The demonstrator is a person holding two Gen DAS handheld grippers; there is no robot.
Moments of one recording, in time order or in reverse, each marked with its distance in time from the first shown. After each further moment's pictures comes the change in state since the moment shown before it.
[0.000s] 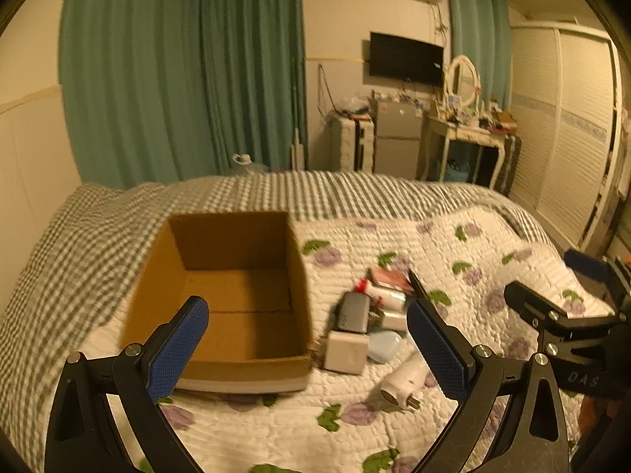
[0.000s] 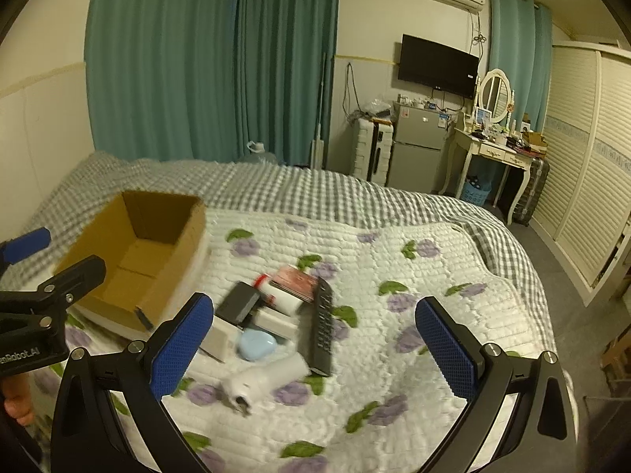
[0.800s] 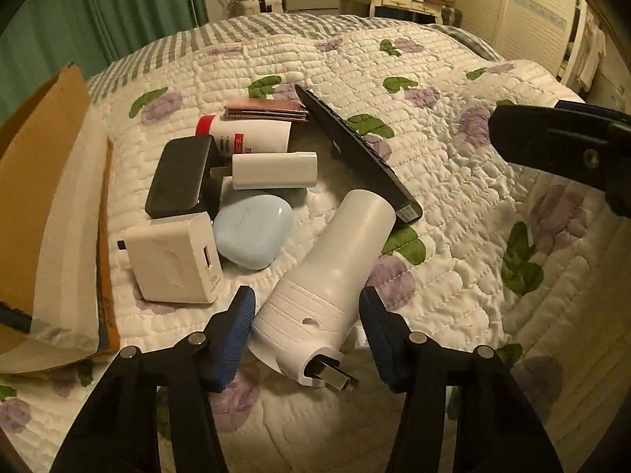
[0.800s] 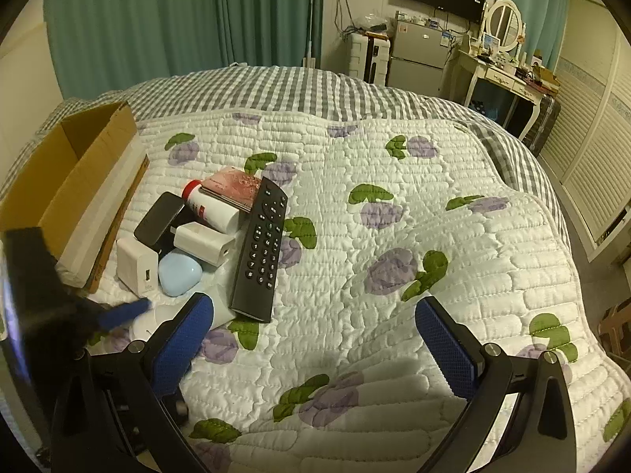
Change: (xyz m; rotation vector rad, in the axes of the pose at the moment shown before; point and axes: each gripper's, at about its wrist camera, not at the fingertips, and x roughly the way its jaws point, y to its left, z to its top) left arm 0.146 -0.109 -0.095 0.219 0.413 -0.207; right arm 0.096 -0.056 -0.044 0.031 0.294 0.018
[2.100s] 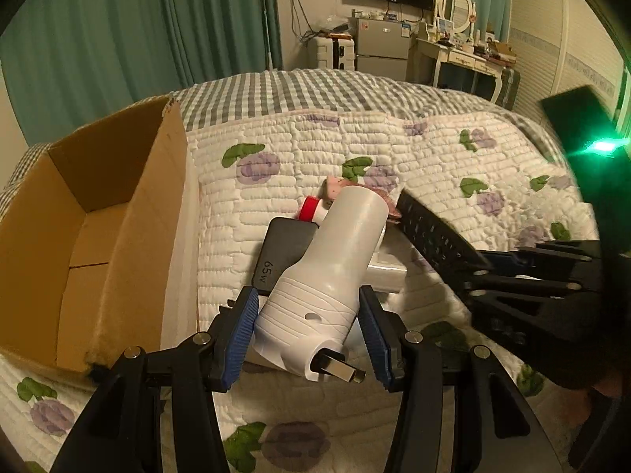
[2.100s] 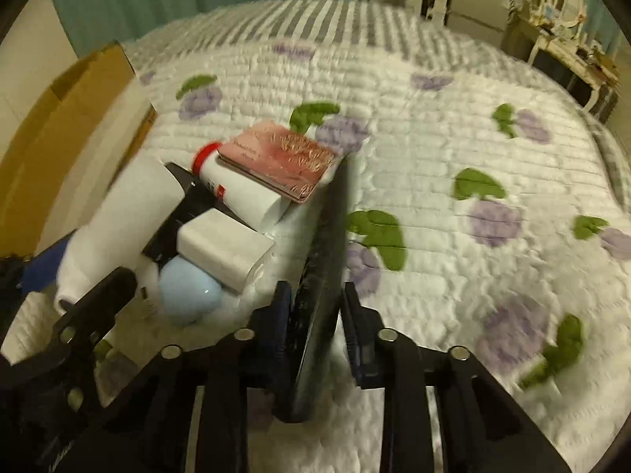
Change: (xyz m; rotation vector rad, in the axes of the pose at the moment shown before) left arm -0.037 0.045 0.037 -0.192 -0.149 0.150; right arm 0.096 0.041 0.024 -0.067 0.186 0.152
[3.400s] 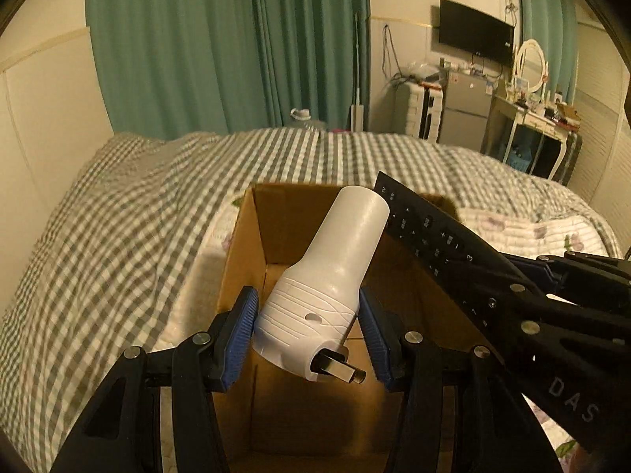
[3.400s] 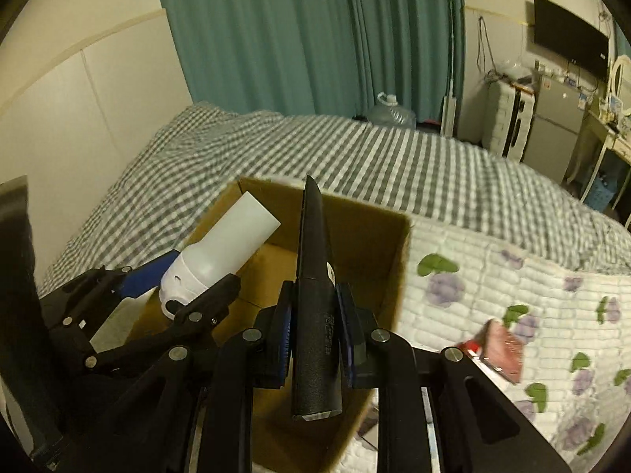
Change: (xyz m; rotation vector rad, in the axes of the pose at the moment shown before) left arm -0.040 0.200 0.041 -0.180 -0.103 0.184; right arm -0.068 0.203 0.110 -0.182 -0.253 0.235
